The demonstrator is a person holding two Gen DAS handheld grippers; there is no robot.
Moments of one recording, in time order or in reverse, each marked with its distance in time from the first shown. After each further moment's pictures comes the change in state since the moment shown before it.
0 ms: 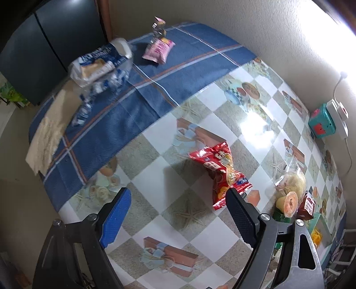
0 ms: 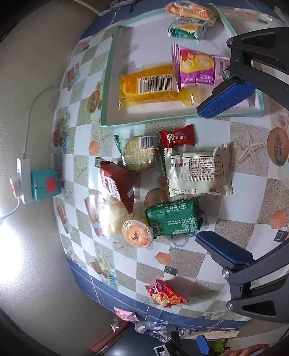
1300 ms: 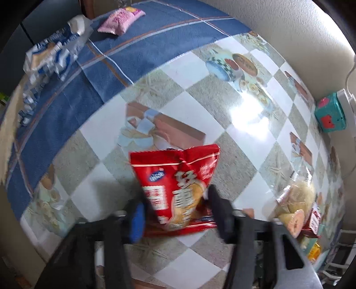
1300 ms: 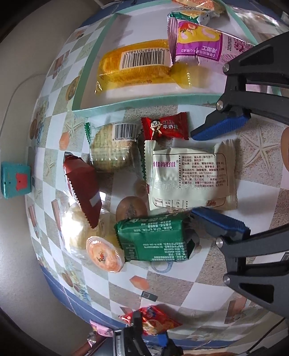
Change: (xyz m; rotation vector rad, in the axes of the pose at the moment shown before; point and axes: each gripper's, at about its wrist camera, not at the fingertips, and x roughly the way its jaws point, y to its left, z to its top) left arm 0.085 -0.043 0.017 0.010 0.108 -0.078; right arm 0.050 0.006 -0.007 -0.073 0.097 -0.055
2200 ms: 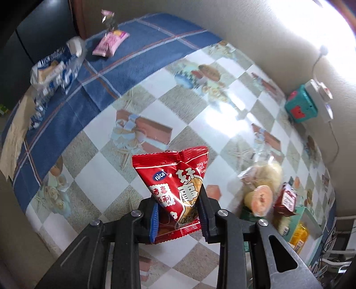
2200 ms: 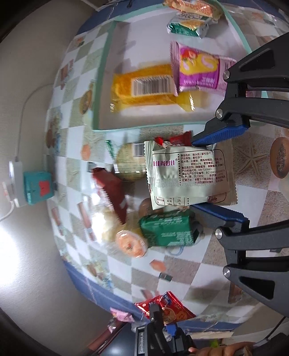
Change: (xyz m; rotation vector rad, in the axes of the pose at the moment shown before) left arm -0.064 -0.026 -0.035 0.076 -0.087 -0.047; right arm -0.049 -0.029 0.000 0.061 -0.084 0.095
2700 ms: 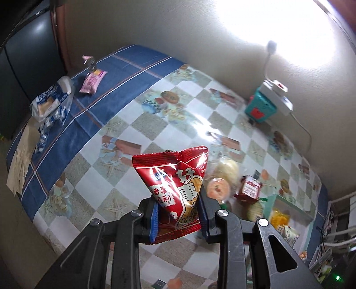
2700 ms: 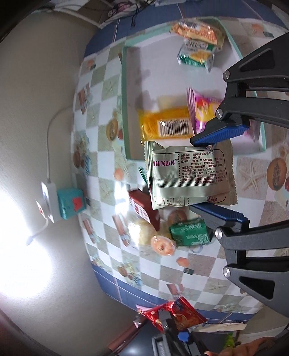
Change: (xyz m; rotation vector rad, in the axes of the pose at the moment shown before) left arm -0.069 -0.042 -0.023 0.129 -0.135 -0.063; right arm -0.054 -0.031 0.016 0.072 -0.107 -0.026
